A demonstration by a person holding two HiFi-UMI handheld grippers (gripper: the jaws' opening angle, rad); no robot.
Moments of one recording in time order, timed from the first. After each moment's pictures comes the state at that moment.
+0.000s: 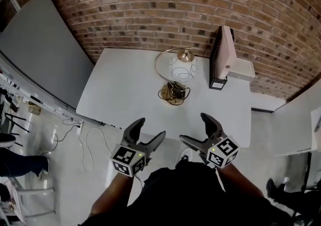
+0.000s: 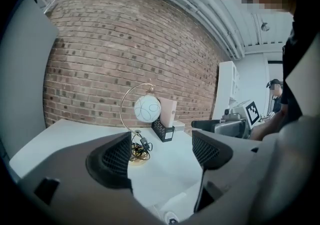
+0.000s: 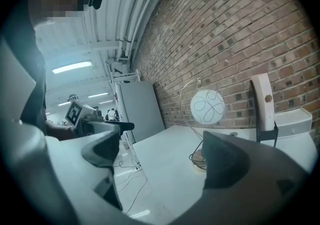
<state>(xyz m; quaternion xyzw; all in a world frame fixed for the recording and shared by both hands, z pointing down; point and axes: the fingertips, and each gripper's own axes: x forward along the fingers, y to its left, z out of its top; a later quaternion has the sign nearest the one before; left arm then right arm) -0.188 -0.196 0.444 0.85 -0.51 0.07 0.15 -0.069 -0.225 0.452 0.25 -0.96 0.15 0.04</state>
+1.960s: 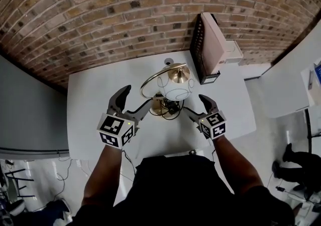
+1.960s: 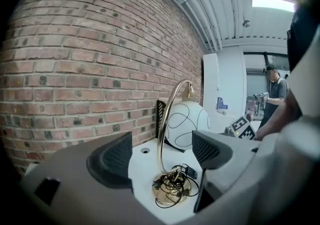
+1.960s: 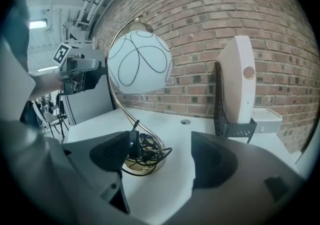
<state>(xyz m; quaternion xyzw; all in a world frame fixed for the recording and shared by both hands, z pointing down) -0.244 -0.448 0.446 0.92 -0.37 0.12 0.07 -0.060 -0.422 0.592 0.47 -0.85 0.15 0.17</state>
